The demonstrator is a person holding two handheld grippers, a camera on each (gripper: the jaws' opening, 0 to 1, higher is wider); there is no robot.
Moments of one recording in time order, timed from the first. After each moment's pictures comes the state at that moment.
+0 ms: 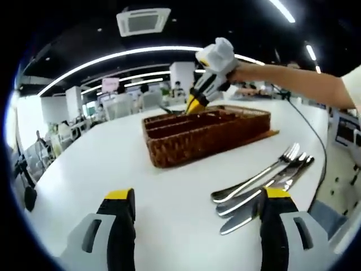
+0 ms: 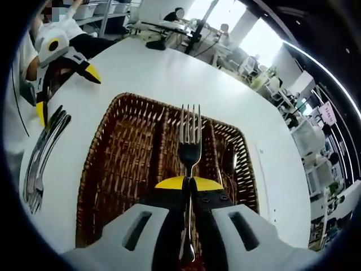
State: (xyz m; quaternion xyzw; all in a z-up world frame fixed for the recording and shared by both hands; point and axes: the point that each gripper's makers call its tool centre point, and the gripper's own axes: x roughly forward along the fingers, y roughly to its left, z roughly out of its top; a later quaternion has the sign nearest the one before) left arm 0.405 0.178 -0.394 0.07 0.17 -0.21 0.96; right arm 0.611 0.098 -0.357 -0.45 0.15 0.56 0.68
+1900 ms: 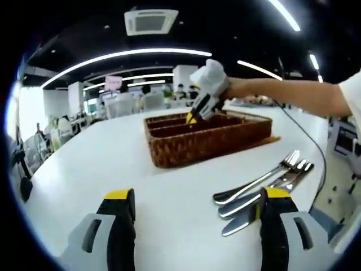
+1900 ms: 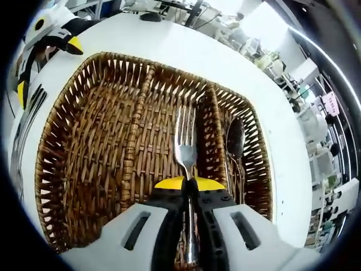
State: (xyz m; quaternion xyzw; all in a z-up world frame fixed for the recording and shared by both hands) left arm 0.406 0.178 -0.391 0.04 0.15 -0.21 0.96; right arm 0.643 0.096 -0.400 -0.48 0.21 0.52 0.68
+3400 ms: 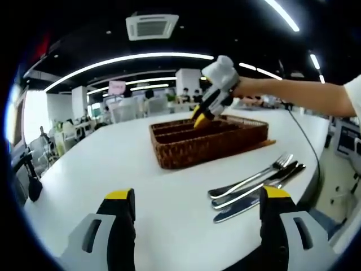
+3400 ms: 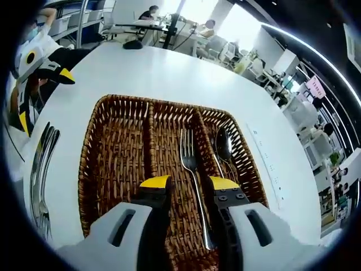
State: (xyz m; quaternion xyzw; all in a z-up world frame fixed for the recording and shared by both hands) left arm 0.377 0.186 -0.368 0.05 0.14 -0.20 0.97; right arm 0.610 0.085 -0.351 -0.39 0.20 0.51 0.74
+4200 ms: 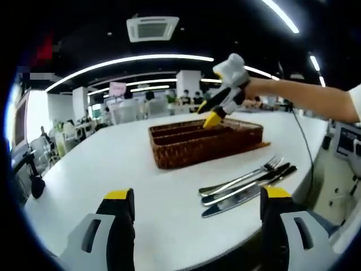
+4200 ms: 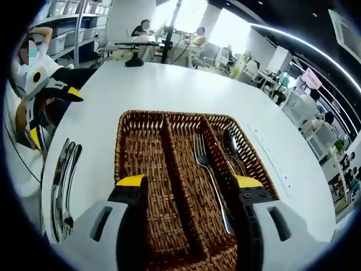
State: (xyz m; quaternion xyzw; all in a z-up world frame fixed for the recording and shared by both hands) left arm 0.359 0.181 -0.363 0.04 0.13 -0.20 0.97; right arm 0.567 0.069 -0.331 -0.31 0.20 0.51 0.77
